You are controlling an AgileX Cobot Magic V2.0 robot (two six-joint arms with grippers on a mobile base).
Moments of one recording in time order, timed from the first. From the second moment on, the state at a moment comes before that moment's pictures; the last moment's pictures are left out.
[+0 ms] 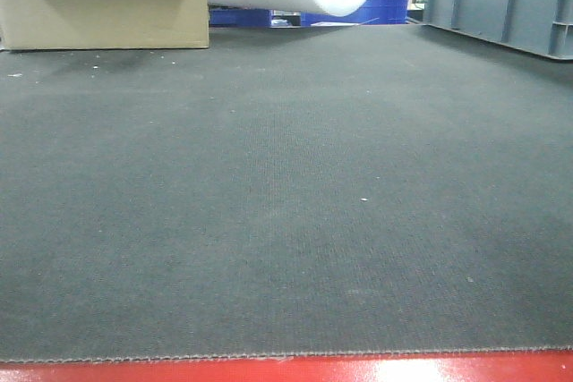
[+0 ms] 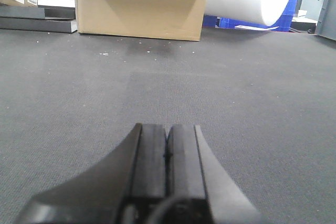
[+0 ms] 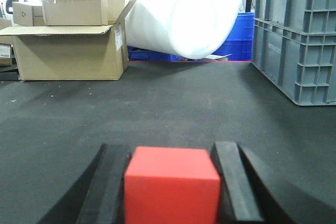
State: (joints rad) left arm -0.05 -0.01 0.03 0.00 0.01 -0.04; right arm 0.28 -0.02 -0.54 -0.18 0.57 0.25
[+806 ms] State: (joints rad) left arm -0.05 -0.01 0.03 0.00 0.01 -0.04; right arm 0.30 0.39 -0.70 -0.01 0.57 0.06
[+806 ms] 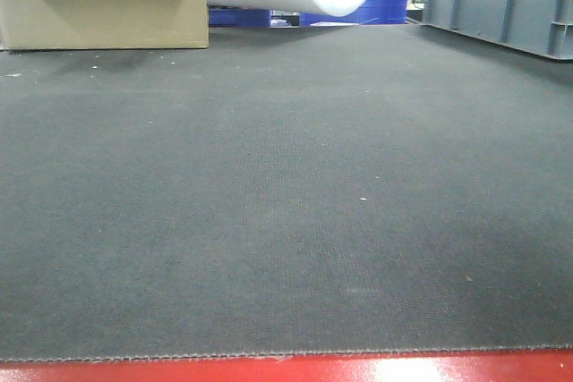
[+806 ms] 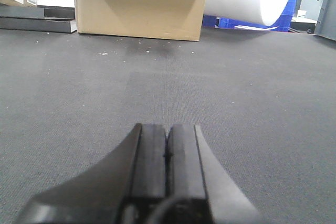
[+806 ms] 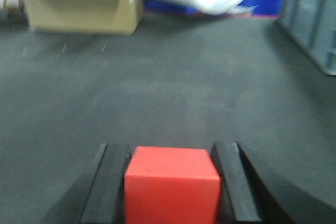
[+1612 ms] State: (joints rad) left arm -0.05 -0.01 0.03 0.00 0.01 -0.04; right arm 0.64 1.57 -1.33 0.18 0.73 -0.14
